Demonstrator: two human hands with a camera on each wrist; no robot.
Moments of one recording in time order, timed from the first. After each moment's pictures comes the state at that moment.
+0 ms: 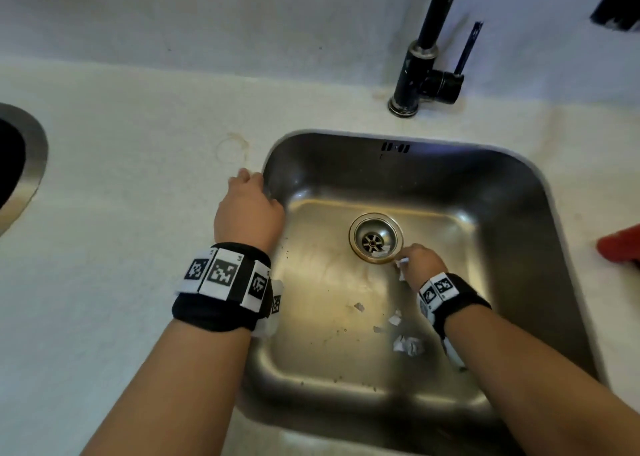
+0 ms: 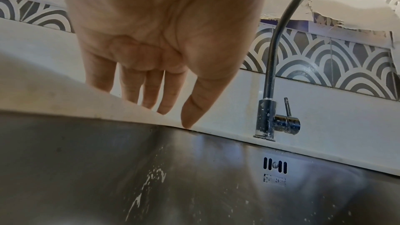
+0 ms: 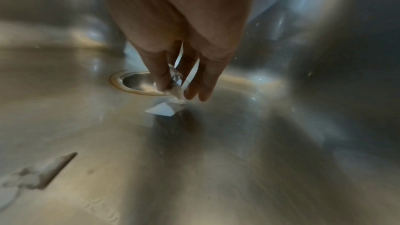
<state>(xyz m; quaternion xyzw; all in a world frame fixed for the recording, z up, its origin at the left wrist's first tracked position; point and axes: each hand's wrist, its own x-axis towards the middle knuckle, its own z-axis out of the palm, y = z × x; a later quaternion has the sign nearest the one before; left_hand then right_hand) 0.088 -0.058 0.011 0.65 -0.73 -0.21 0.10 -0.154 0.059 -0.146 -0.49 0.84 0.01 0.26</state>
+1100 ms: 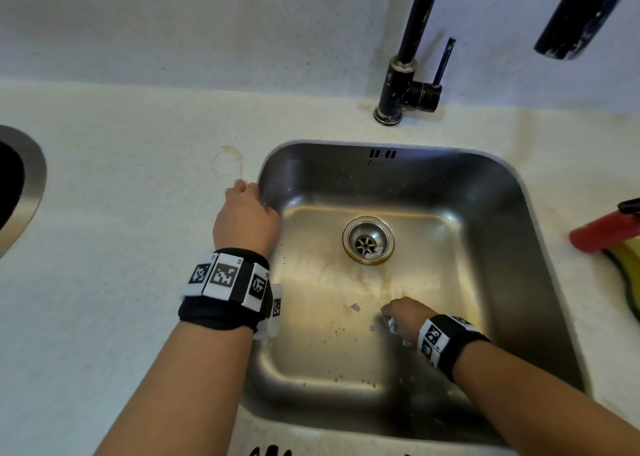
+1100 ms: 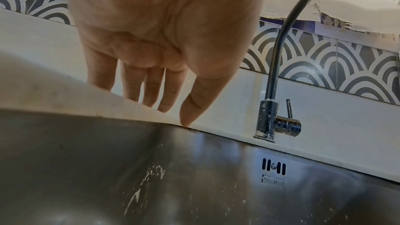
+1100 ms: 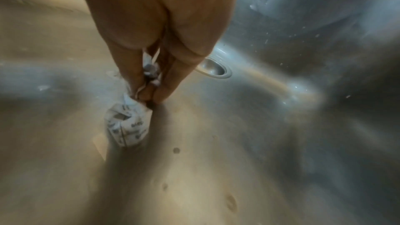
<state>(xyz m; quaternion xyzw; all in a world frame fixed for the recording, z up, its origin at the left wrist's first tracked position) 0.090 -0.059 0.013 0.64 -0.73 -0.22 0.10 -0.109 0.111 -0.127 -0.59 0.67 0.21 0.39</state>
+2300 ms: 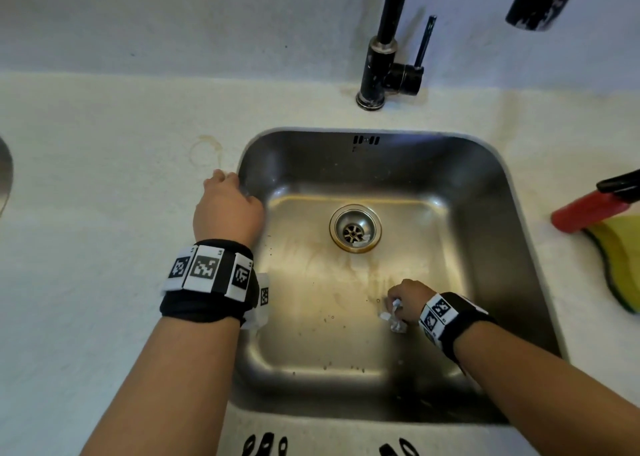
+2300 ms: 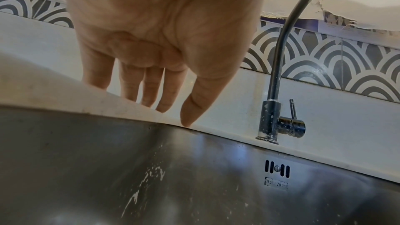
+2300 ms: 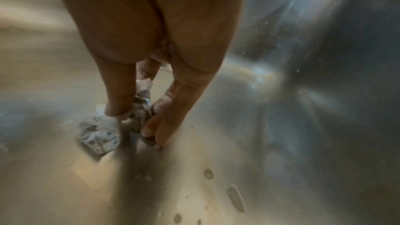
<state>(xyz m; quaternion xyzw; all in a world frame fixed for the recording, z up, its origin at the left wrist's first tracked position) 0.086 -0.060 0.010 0.64 -0.73 -0.20 0.09 -0.140 0.125 -0.136 -0.53 0.73 0.18 0.39</state>
